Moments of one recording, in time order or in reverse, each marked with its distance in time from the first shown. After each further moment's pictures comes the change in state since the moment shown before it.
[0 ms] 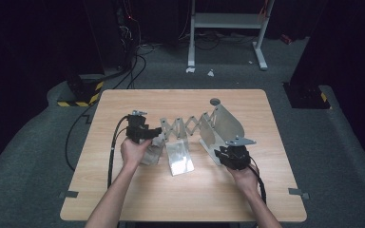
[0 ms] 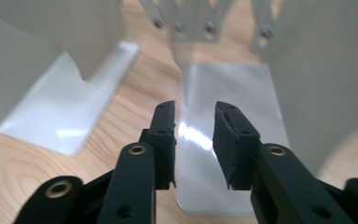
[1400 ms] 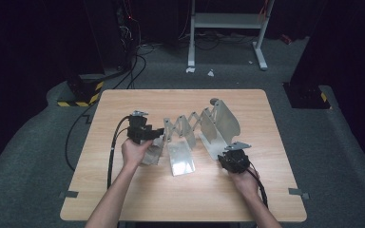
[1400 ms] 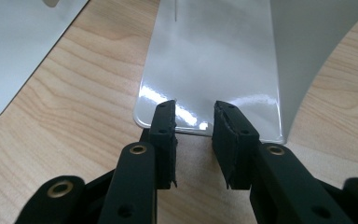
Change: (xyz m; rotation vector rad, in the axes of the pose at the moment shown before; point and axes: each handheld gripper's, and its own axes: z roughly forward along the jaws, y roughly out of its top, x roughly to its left) left arm -0.005 -0.001 -0.005 -0.013 -0.080 0.023; right arm -0.009 -0.022 0.026 0.110 -0.082 -0.021
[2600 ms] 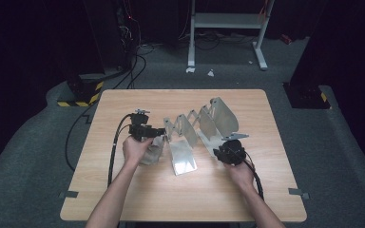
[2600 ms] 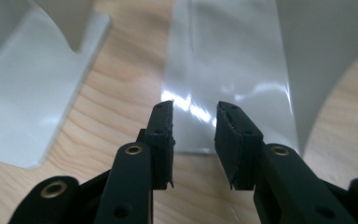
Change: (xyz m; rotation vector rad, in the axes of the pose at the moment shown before) left arm 0.010 0.008 0.021 0.091 0.028 -0.031; right arm 0.000 0.032 0.003 0.003 0.067 0.069
